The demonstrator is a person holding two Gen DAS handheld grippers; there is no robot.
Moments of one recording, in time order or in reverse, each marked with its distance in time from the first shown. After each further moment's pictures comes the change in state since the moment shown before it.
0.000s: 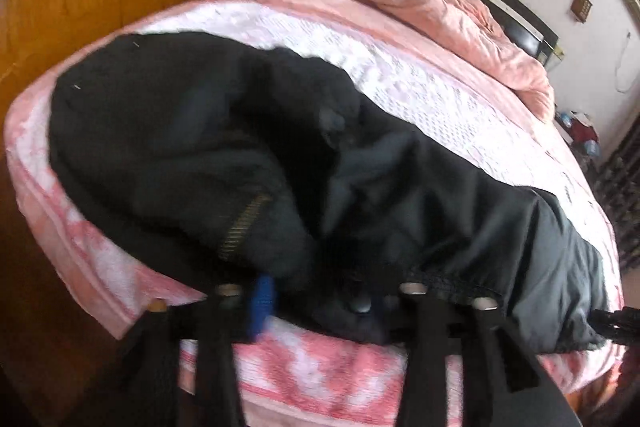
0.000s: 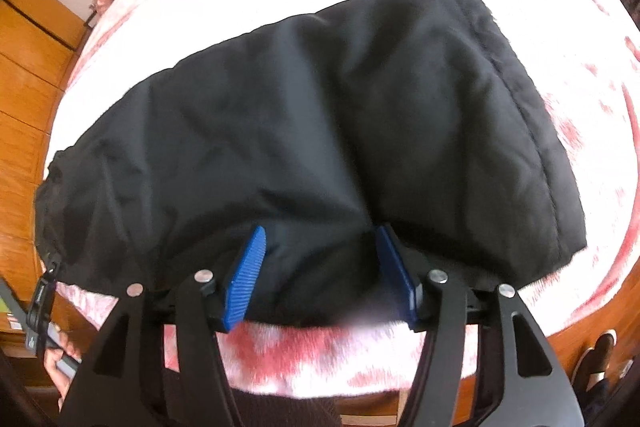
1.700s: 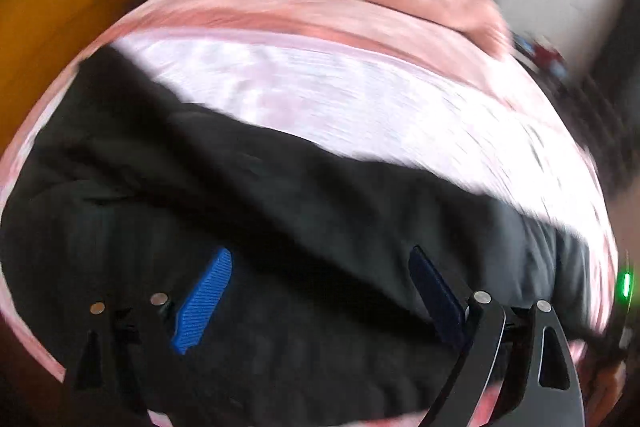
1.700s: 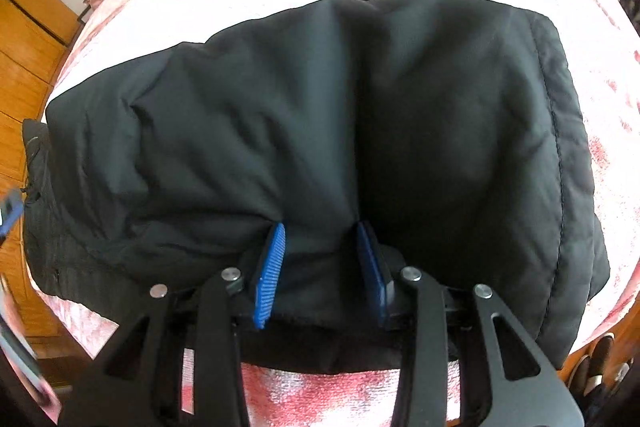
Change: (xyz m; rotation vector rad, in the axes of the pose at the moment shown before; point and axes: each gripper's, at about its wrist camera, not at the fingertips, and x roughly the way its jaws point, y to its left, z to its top) left arm 0.046 -0.099 0.111 0.185 0.164 -0.041; right arm 0.036 0.037 0.006 -0.025 -0.023 -0.063
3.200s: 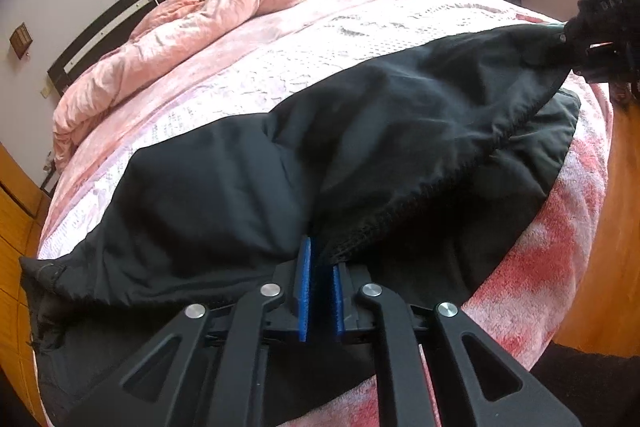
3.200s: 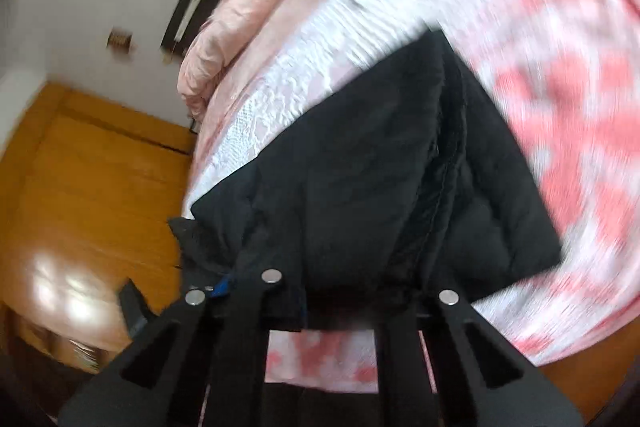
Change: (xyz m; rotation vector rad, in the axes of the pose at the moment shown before) left arm 0.025 -0.217 -0.167 0.874 -0.153 -0.043; right arm -0.061 -0.132 -0.008 0.240 -0.221 0.562
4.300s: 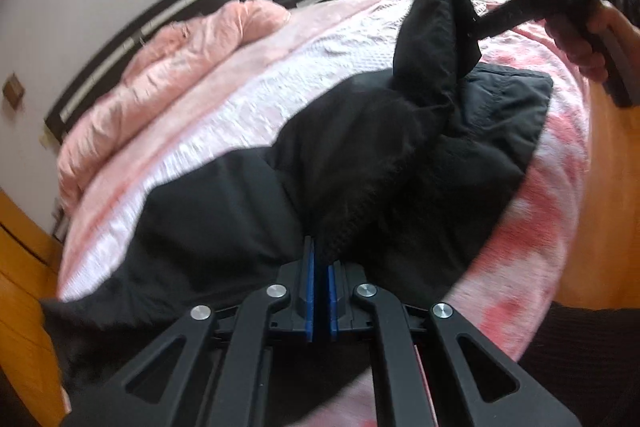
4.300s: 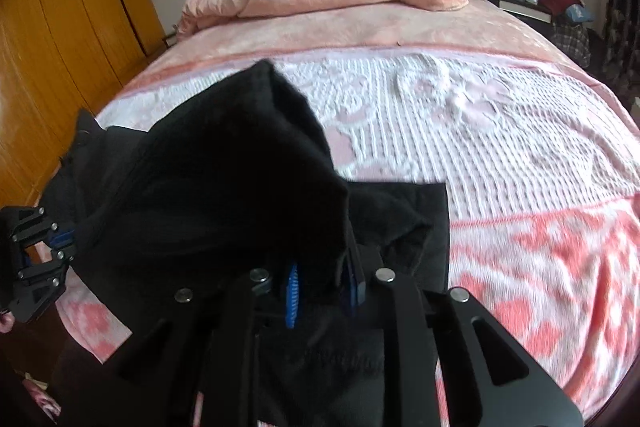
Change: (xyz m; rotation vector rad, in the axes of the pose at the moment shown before) left arm -0.026 0.003 0.000 0.125 -0.065 0.006; right arm 0.021 0.027 0.023 -0.626 -0.048 -0.344
